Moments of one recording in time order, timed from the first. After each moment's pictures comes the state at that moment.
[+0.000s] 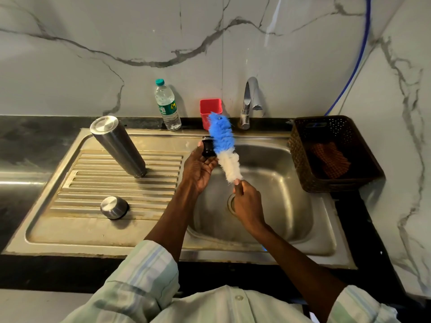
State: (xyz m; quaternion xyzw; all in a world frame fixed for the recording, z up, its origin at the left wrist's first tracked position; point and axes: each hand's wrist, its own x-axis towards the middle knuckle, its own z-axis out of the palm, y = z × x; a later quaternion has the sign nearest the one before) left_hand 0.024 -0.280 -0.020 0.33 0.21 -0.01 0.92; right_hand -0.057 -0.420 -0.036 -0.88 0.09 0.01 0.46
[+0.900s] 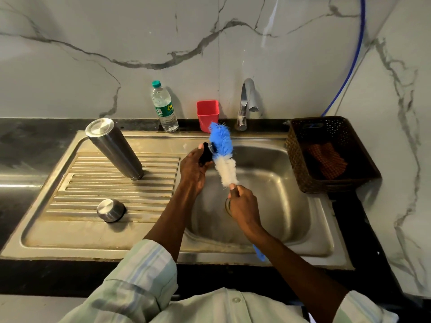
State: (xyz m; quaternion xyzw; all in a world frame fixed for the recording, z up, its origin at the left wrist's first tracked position) left_hand 0.026 -0.283 -0.024 0.41 0.23 0.02 0.88; right_hand -0.061 -0.418 -0.025 -0.86 0.12 0.05 0.50
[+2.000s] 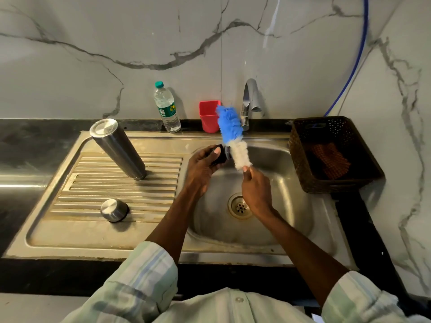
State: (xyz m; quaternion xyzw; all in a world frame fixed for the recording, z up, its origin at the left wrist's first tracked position) left_hand 0.021 -0.284 -0.025 0.51 0.13 -0.02 0.85; right_hand -0.024 -0.437 -0.022 -0.89 0.11 -0.02 0.45
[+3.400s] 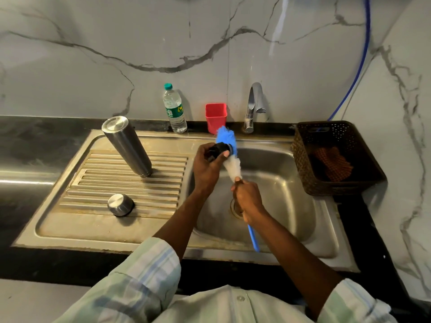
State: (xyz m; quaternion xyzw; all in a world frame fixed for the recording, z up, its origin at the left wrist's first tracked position) left_hand 0.005 -0.297 -0.024 0.69 0.11 0.17 0.70; right_hand -0.046 -0.409 -0.018 -0.72 0.22 0.13 0.65
